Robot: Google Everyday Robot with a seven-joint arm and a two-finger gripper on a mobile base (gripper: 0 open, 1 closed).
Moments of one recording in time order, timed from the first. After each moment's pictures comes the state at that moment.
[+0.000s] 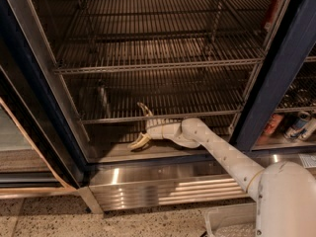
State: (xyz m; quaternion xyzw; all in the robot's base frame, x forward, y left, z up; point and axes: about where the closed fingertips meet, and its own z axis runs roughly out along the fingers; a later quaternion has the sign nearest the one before) arm 0.713 0.098 0.558 -0.57 0.49 0.26 0.61
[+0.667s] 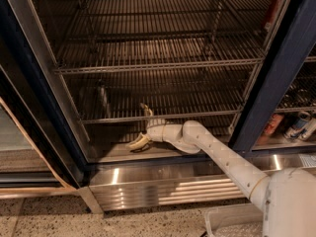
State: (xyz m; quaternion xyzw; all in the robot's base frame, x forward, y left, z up) arm 0.710 0.096 0.563 -0.52 0.52 0.28 0.62
